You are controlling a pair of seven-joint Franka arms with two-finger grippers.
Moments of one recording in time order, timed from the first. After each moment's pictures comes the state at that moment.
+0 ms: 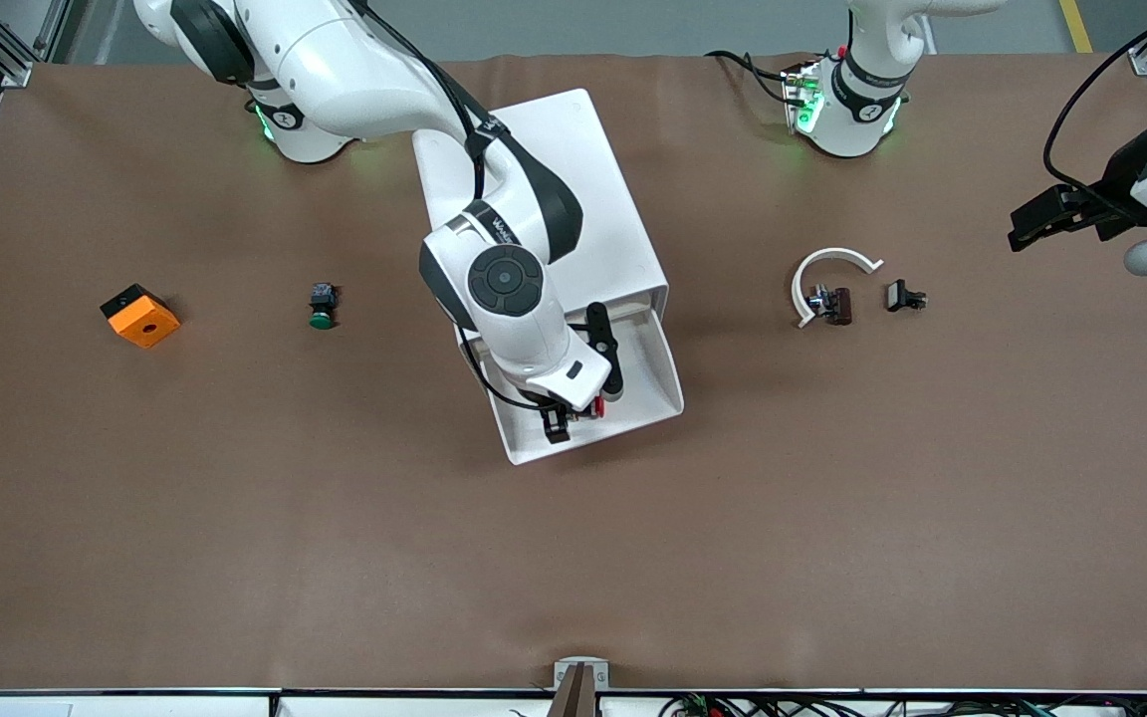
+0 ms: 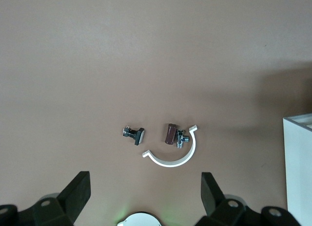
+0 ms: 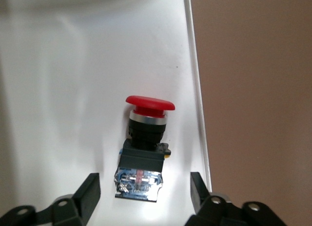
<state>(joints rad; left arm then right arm) -0.07 -0.05 0.02 -1.63 0.02 1.49 -0.16 0.69 0.82 -0.05 -1.07 0.06 2.00 -1.11</state>
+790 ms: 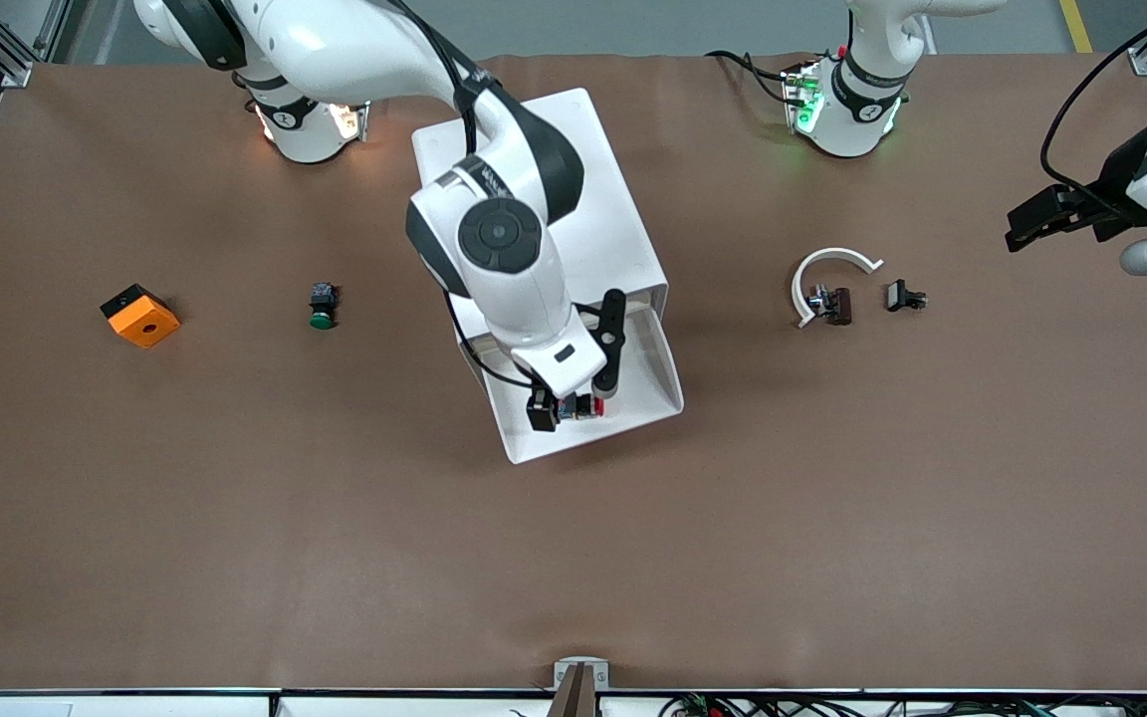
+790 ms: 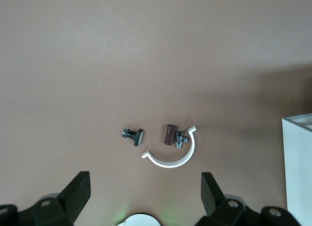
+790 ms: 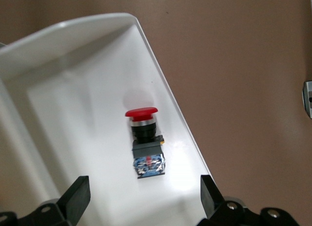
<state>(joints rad) -0.08 -0.05 0.02 -1.63 0.02 1.49 -0.16 0.71 0.75 -0.05 -1.00 0.06 1.87 -0.76</state>
